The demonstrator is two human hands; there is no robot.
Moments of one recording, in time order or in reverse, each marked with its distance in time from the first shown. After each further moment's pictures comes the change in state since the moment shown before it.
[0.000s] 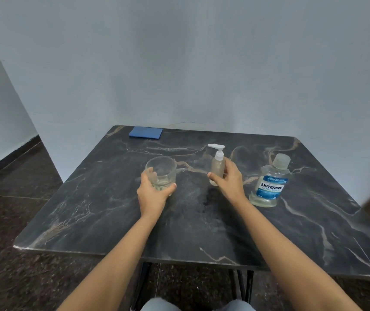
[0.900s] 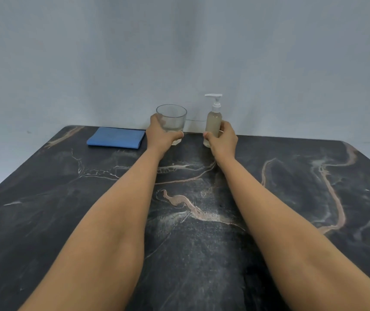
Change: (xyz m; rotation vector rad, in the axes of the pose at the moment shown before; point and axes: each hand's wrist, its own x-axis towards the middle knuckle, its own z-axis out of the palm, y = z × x) left_hand 0.324 -0.033 0.179 -0.008 -0.187 0.086; right_hand 0.266 0.077 0.119 0.096 0.254 0.170
